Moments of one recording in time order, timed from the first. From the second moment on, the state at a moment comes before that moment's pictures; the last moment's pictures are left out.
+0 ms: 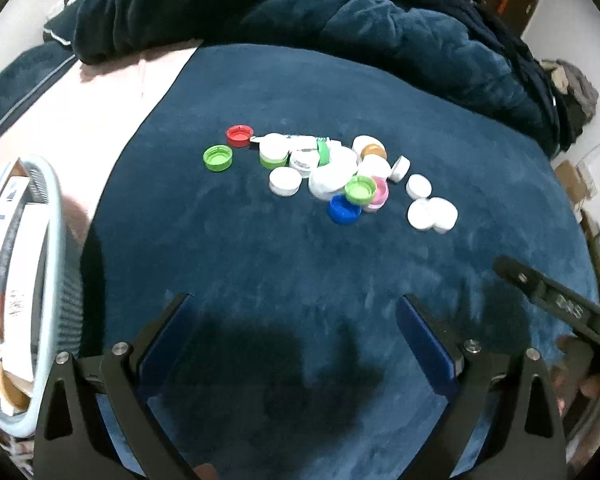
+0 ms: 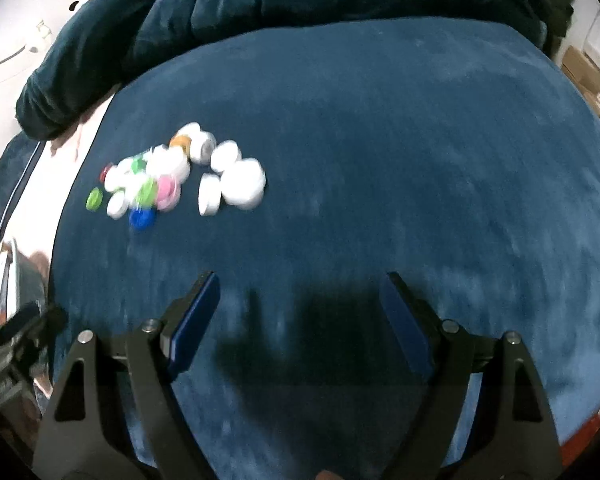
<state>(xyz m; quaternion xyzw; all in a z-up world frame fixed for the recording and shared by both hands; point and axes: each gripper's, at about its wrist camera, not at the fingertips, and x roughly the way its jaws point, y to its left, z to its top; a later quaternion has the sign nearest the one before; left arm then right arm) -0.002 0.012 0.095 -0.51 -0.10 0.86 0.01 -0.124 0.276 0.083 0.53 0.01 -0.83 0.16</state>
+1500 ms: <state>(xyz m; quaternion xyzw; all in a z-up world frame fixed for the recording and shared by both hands) -0.035 0.014 0.044 -0.54 -0.14 0.83 -0.02 -0.122 0.238 0.043 0.53 0.09 -0.81 0.23</state>
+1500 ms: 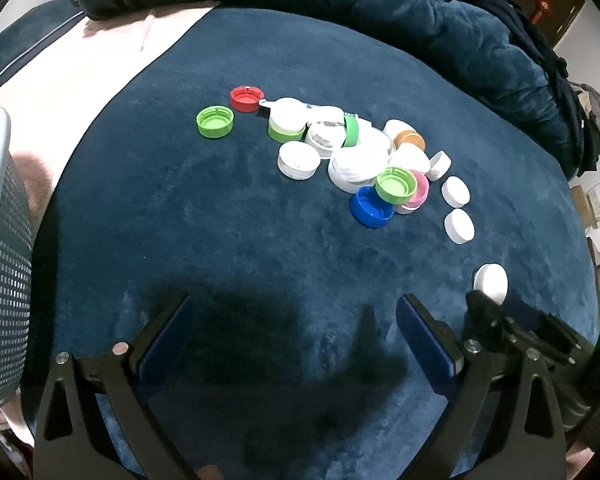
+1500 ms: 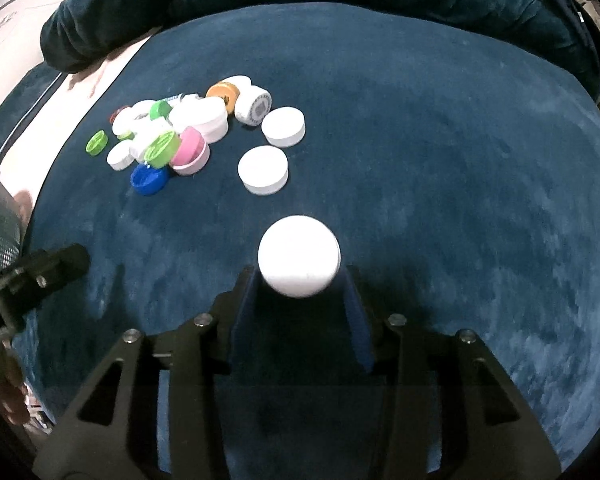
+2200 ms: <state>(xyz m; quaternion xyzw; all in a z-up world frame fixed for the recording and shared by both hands) -0.103 0.048 0.022 -0.52 -0.07 0.85 0.03 -0.119 0.283 0.079 0.59 -0.04 -0.78 0.21</state>
